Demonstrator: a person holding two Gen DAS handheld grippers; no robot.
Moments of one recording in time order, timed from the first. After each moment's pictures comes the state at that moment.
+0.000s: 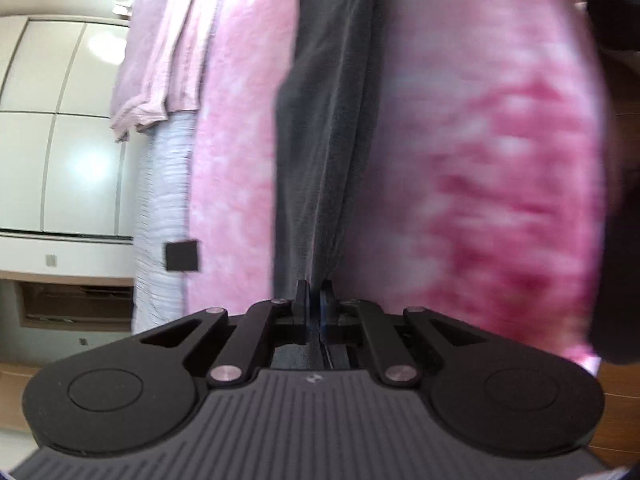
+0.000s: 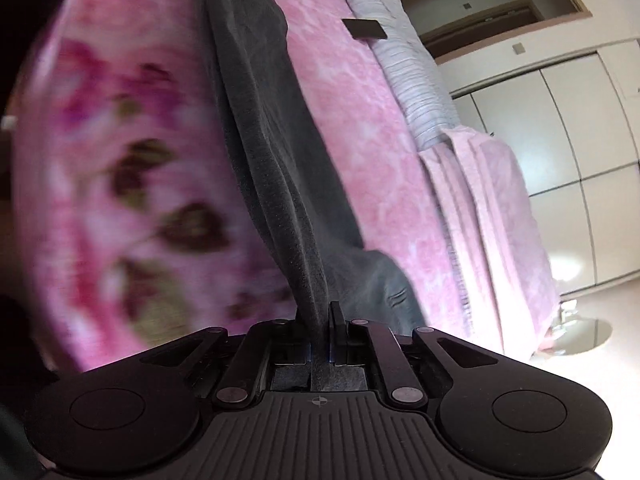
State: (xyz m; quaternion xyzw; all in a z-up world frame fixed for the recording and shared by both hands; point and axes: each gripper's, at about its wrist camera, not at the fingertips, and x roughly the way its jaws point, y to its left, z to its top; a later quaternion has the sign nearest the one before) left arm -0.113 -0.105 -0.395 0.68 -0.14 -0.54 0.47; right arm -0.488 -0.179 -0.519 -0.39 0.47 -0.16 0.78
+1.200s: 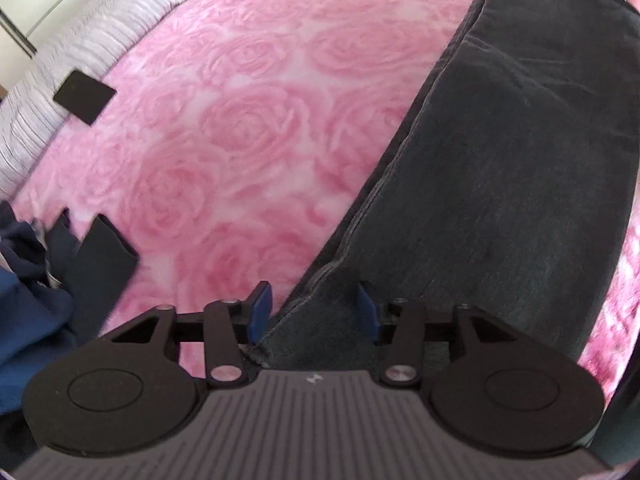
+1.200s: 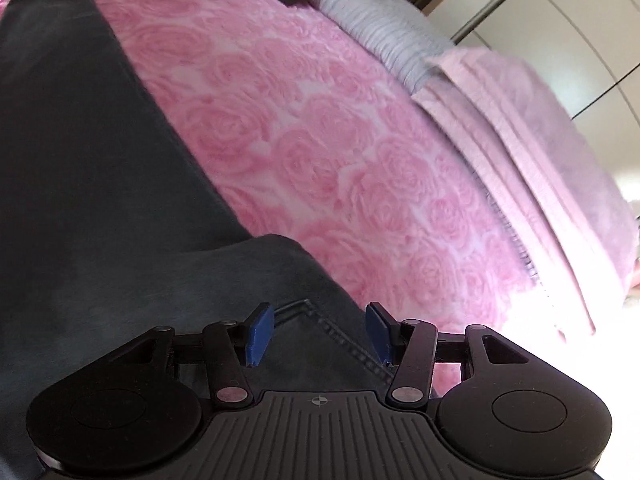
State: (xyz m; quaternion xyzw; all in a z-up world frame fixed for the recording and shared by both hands) left arm 0.049 -0.231 -0.366 0.51 0.23 -0.65 0.51; right arm -0.408 -0.408 -0.510 -0.22 0.49 -0.12 0.83
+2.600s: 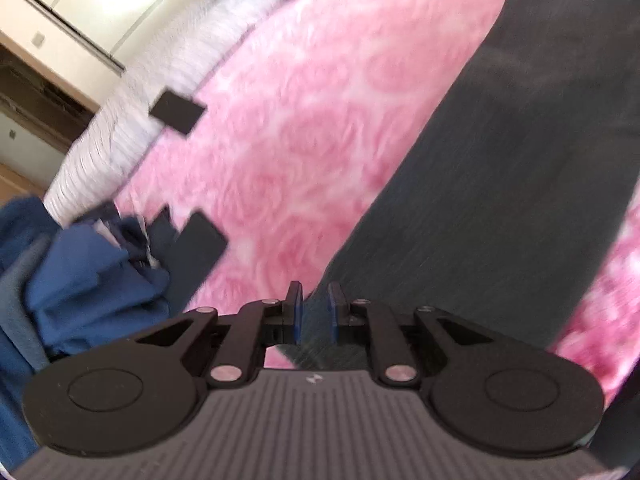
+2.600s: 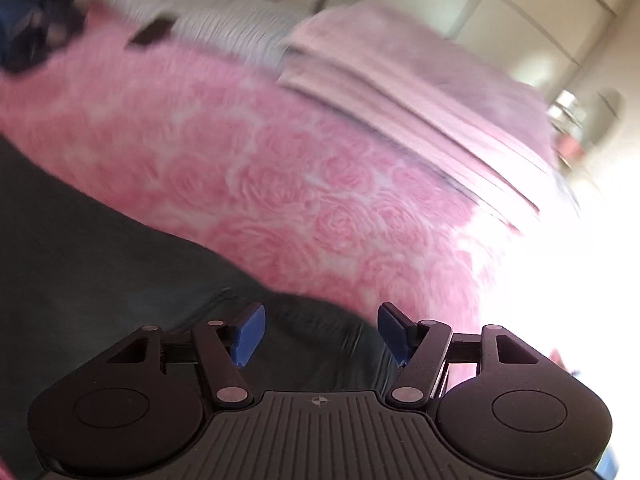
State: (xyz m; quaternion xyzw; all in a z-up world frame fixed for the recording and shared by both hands) left arm -0.005 -0.181 -0.328 0.53 0.11 -0.57 0.61; right arm -0.486 -0.405 -0.448 -0.06 0.41 -0.31 0.86
